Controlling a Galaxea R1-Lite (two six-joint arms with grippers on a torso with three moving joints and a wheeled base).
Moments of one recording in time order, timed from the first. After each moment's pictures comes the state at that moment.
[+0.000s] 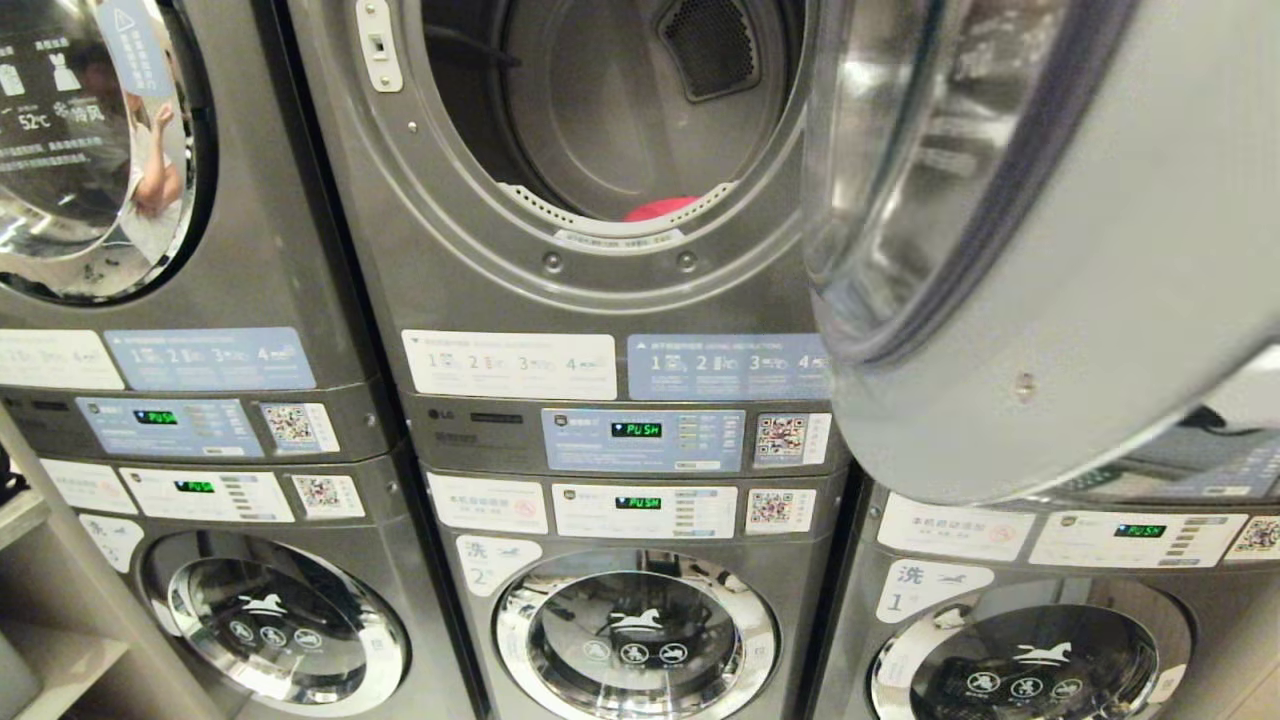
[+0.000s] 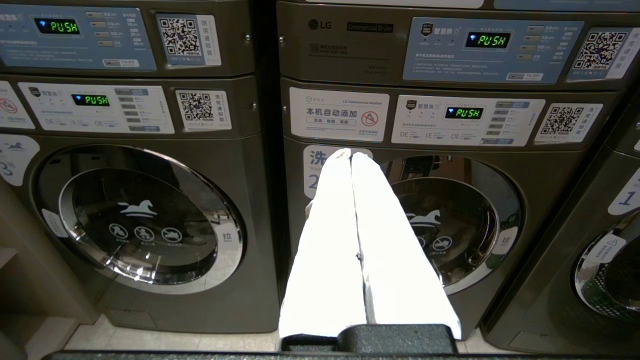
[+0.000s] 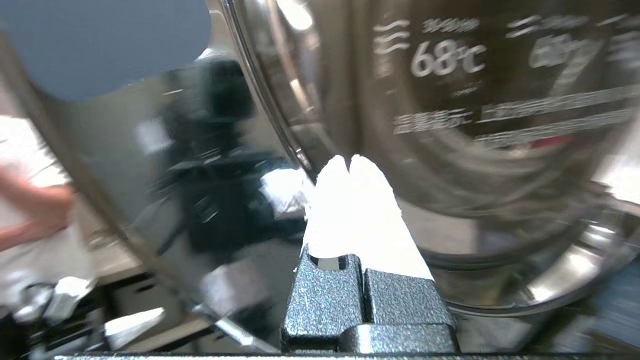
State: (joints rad) left arm 0.00 0.00 0.00 0.00 0.00 0.00; right arm 0.86 1.11 -0.62 -0.93 0.01 0.15
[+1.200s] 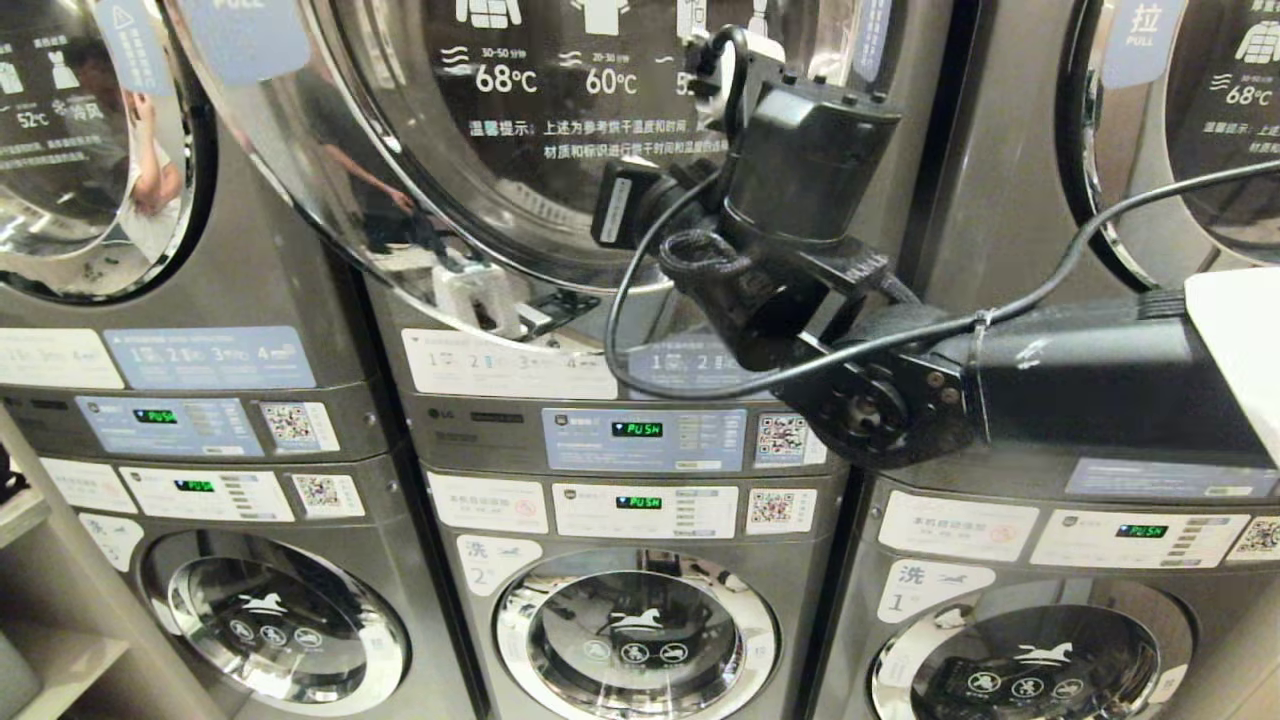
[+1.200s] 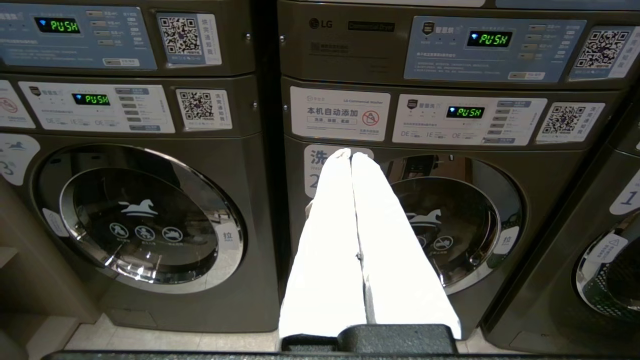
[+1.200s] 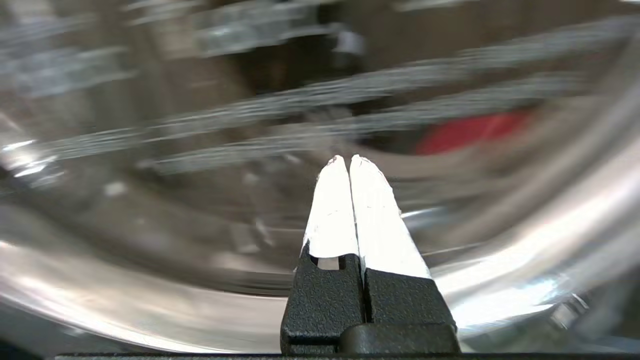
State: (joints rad) left arm 0.00 0.00 0.00 0.00 0.00 0.00; right arm 0.78 2.11 -1.76 -0.70 -0.40 0.14
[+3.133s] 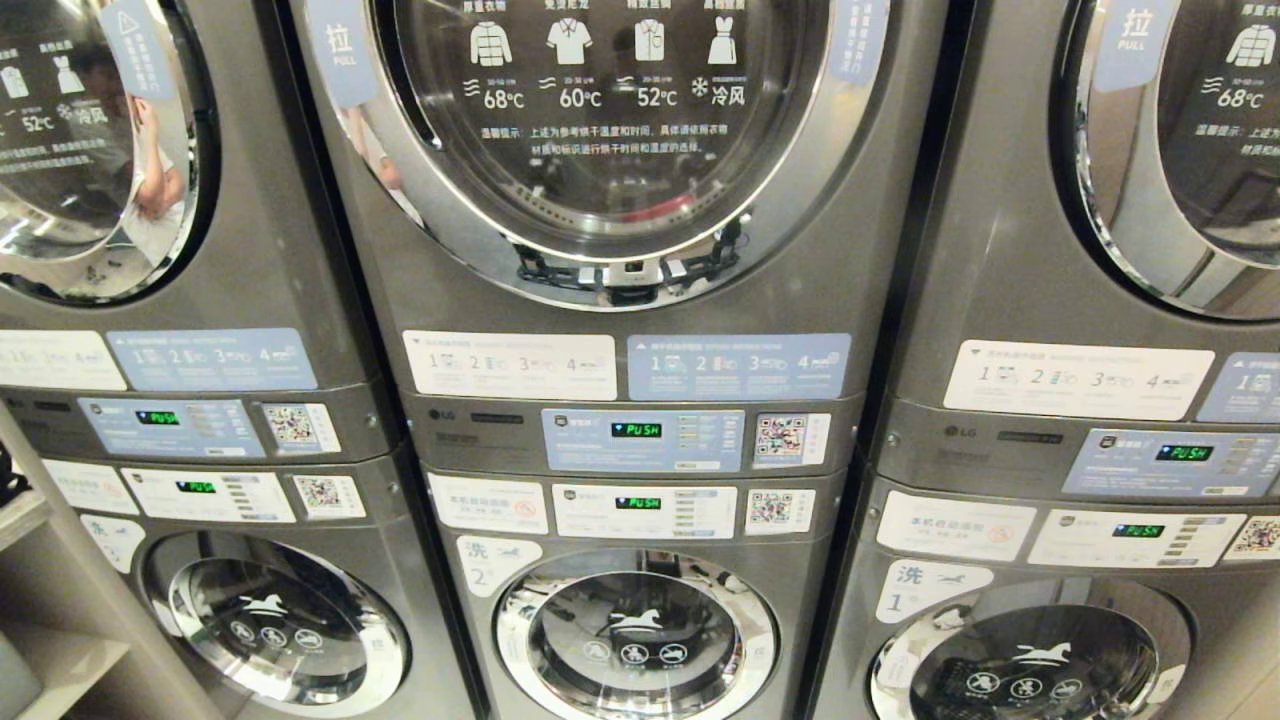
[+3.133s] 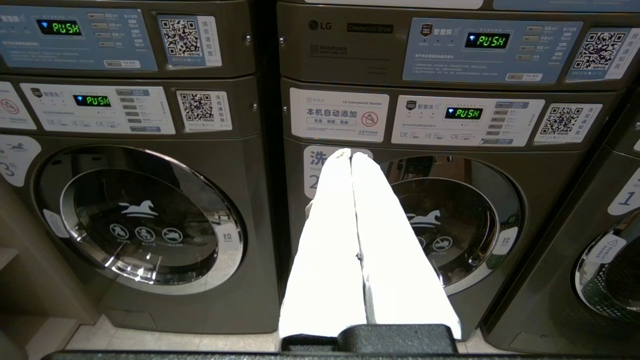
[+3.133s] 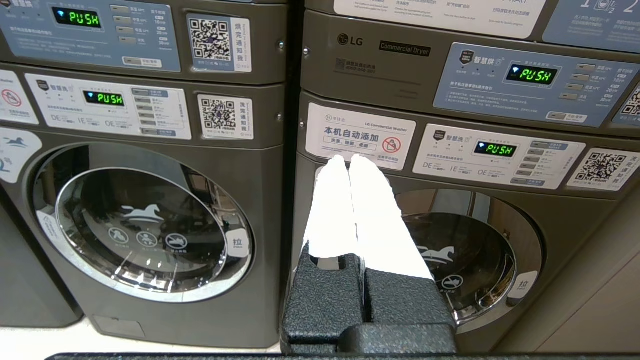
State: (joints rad) left arm 0.00 0.00 0.00 0.00 0.00 0.00; right arm -0.01 0.00 0.00 -0.01 0.00 -0.09
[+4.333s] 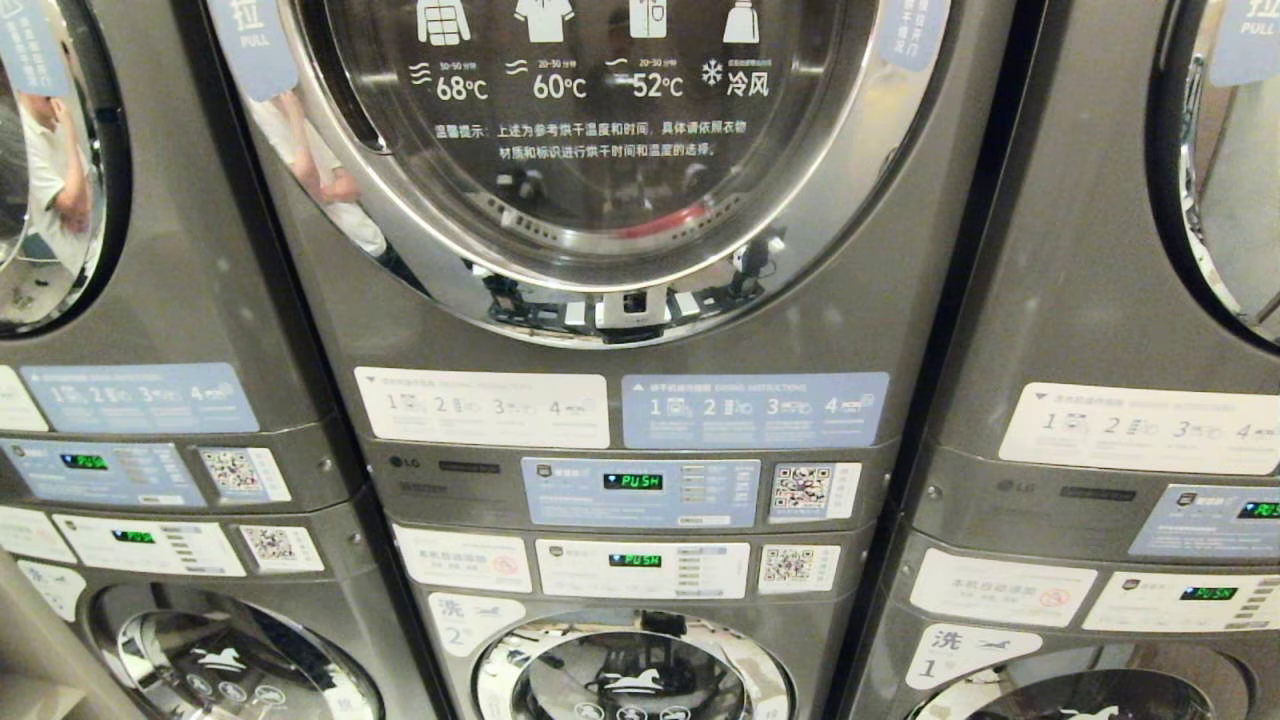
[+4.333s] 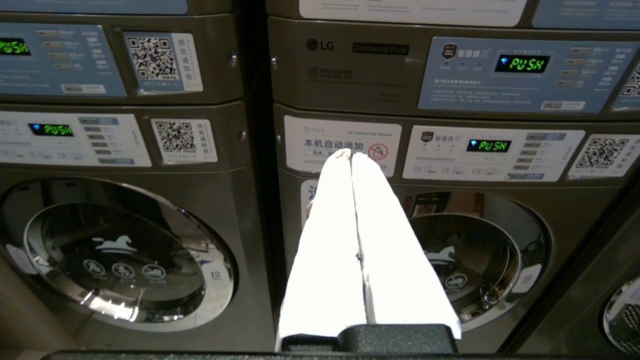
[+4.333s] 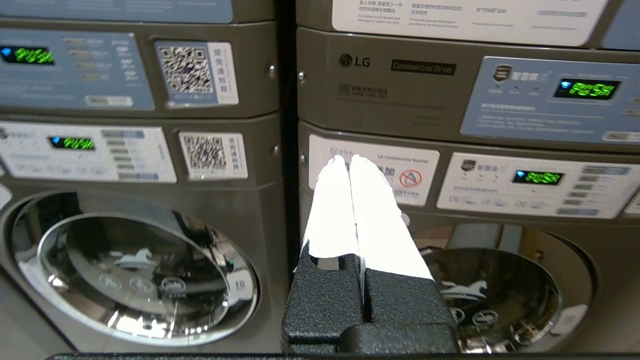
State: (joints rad) left arm 0.00 0.00 0.00 0.00 0.00 0.00; right arm -0.01 0.00 0.00 0.00 0.00 -0.02
